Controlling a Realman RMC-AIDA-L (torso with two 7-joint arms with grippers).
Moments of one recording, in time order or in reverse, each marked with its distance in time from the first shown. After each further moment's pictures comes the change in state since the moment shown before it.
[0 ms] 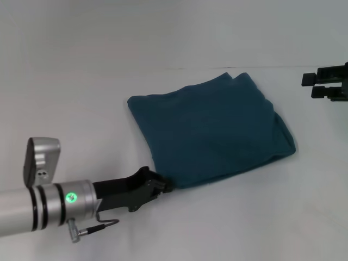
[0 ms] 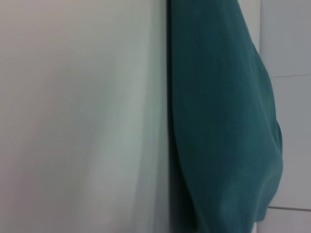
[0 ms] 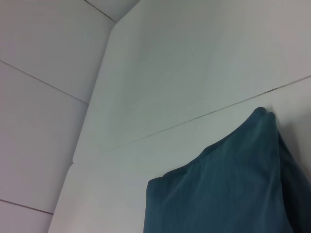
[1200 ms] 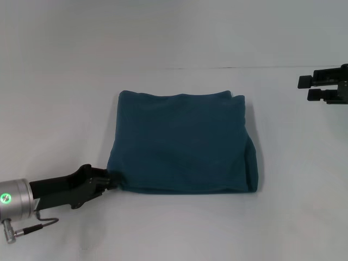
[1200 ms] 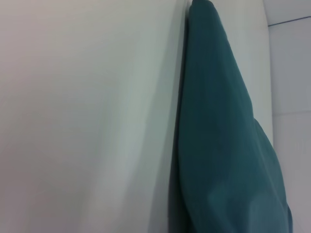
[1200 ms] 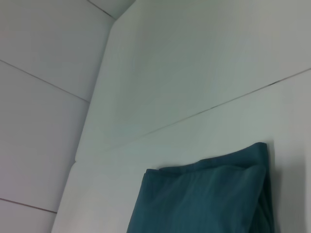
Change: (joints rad) left arm 0.086 0.088 -0.208 0.114 0.181 0.138 0.011; right arm 0.003 0.007 0.000 0.013 -0.002 0.004 0.007
